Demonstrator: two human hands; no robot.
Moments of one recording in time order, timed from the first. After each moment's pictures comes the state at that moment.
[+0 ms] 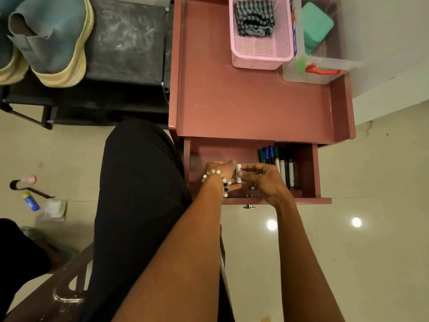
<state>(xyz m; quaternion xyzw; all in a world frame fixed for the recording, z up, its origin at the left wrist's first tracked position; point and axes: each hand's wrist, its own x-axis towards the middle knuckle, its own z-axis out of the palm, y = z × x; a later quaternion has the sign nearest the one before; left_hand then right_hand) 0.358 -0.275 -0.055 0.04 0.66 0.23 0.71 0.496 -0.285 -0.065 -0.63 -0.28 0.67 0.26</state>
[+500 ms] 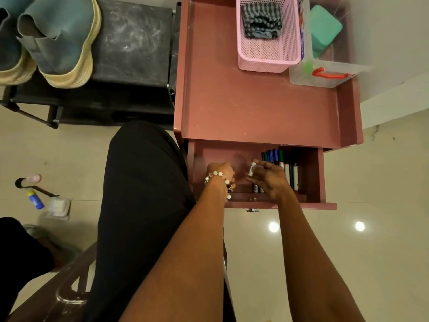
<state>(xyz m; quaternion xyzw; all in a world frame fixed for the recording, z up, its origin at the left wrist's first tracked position) 0.356 -0.267 -0.063 0.02 0.71 0.23 0.66 0.512 -0.261 -0.114 -0.68 -0.15 0.66 0.30</state>
